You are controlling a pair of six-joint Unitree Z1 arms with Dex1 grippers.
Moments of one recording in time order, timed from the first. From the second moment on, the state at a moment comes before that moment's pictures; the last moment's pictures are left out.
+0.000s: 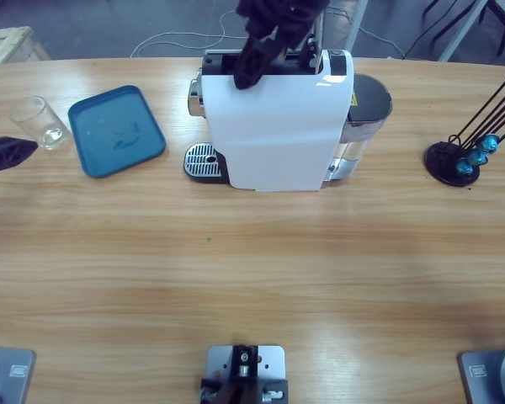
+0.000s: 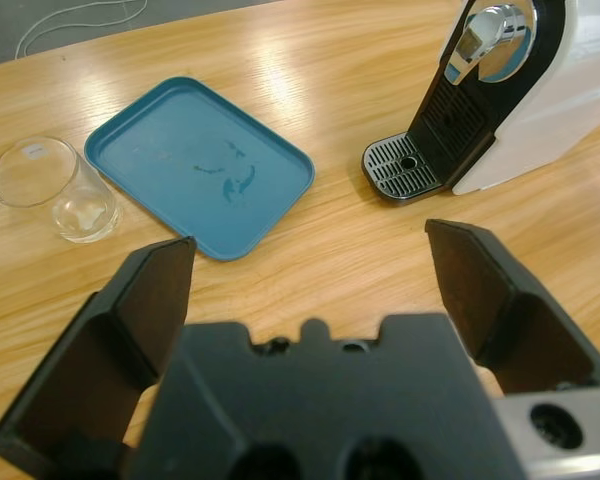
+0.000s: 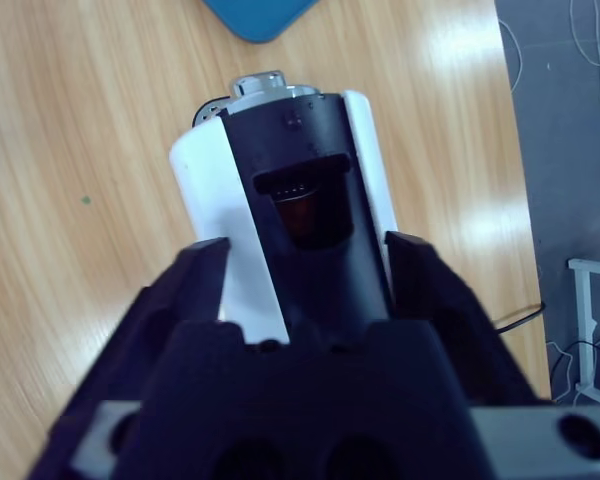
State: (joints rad) arm 0 -0.61 0.97 -0.60 0.17 0.07 -0.14; arm 1 0.77 2.10 -2.14 1.02 0.07 -0.57
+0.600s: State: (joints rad) arm 0 -0.61 0.97 -0.60 0.17 0.07 -0.14; arm 1 0.95 1.86 -2.57 1.43 -0.01 -0.32
